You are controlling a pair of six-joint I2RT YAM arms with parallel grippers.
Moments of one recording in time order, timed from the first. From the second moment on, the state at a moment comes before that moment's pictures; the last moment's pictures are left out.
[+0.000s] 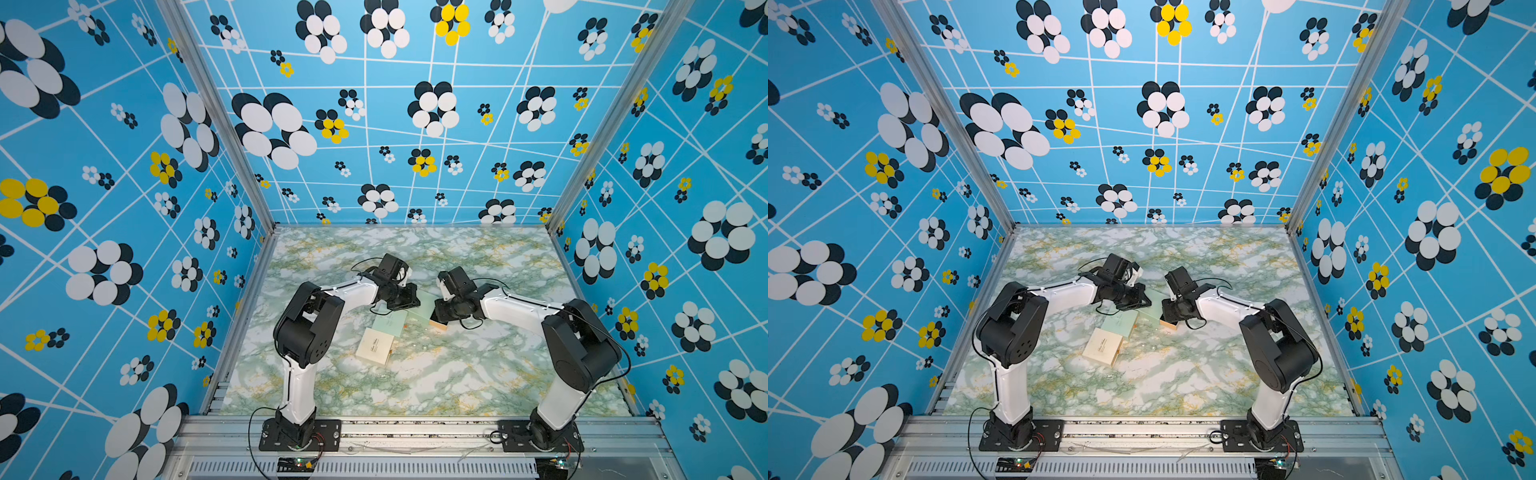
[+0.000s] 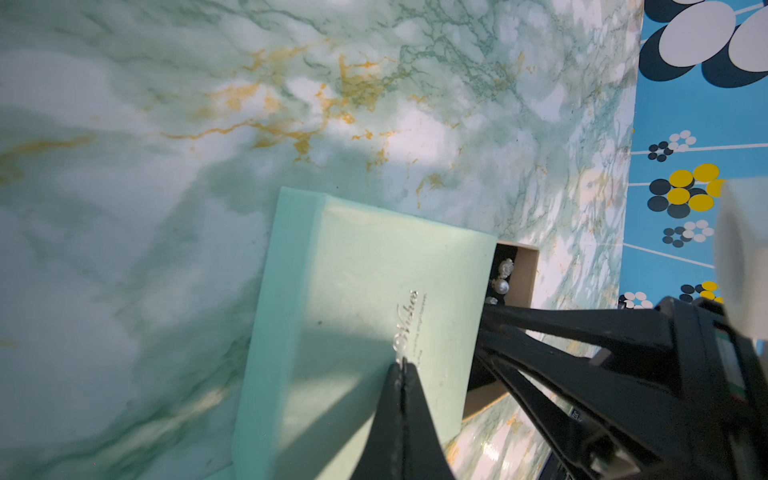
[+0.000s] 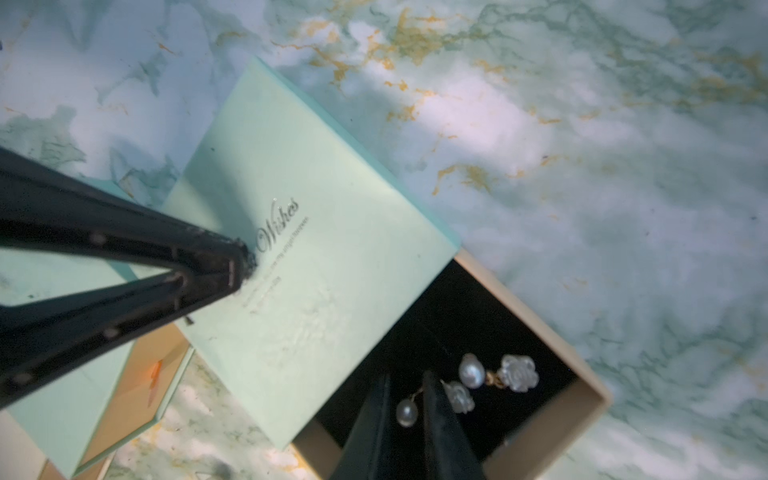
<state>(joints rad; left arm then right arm) -0.54 1.99 1.26 -0.25 0.53 -0.59 0.57 1.76 1.05 -0.39 -0.05 0.33</state>
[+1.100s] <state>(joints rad) -0.54 1.99 1.26 -0.25 0.53 -0.59 0.57 1.76 1.04 -0.37 -0.04 0.35</state>
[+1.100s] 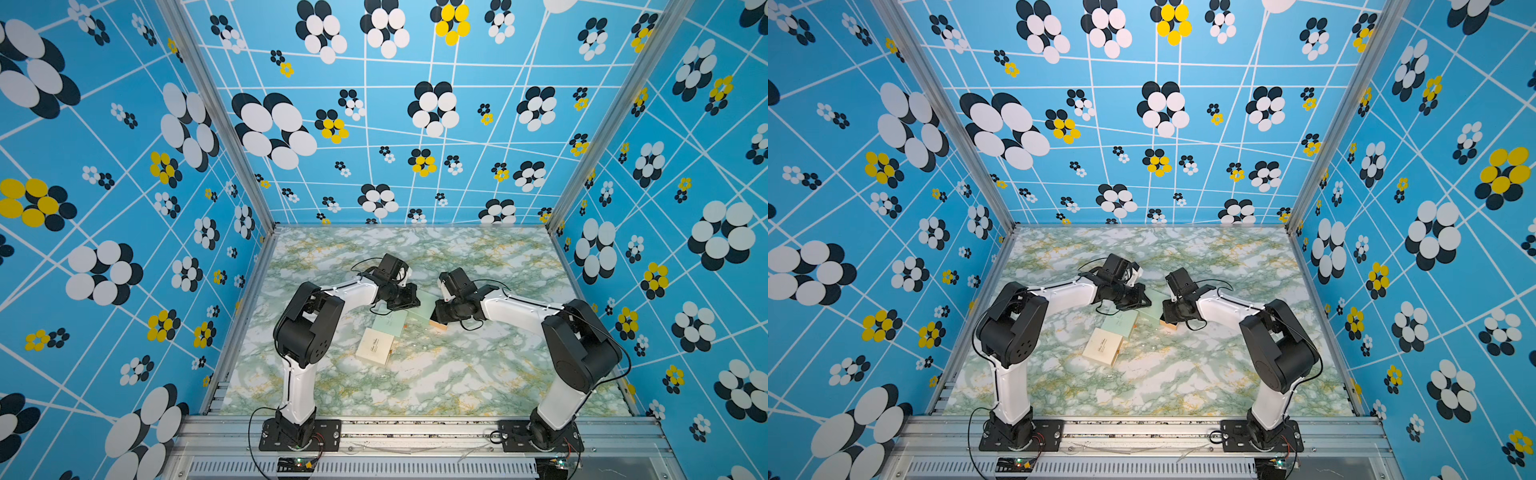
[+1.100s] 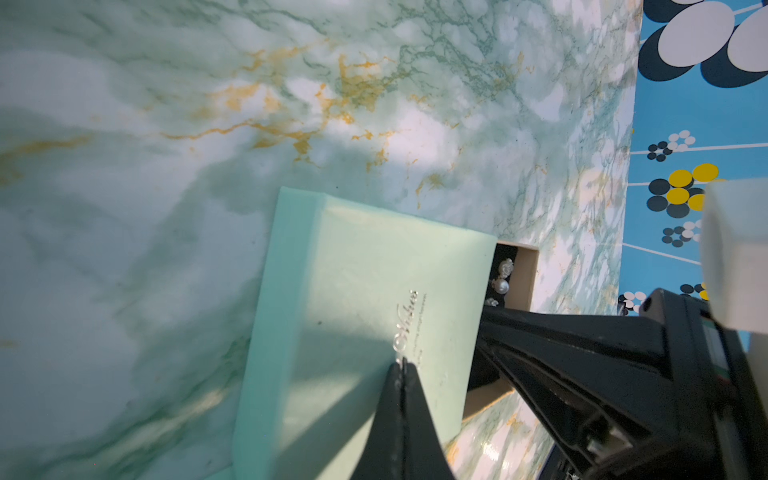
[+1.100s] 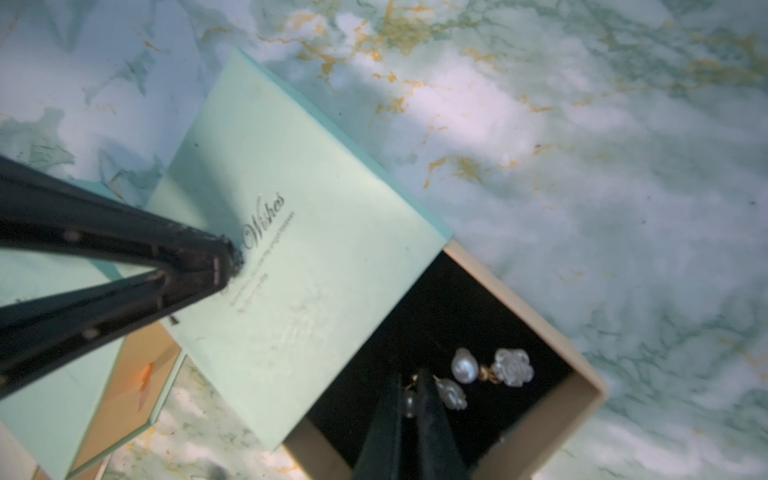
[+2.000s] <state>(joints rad) -0.54 1.99 1.26 -0.25 0.54 -0.59 0.57 1.70 0.99 -0.34 -0.03 0.36</state>
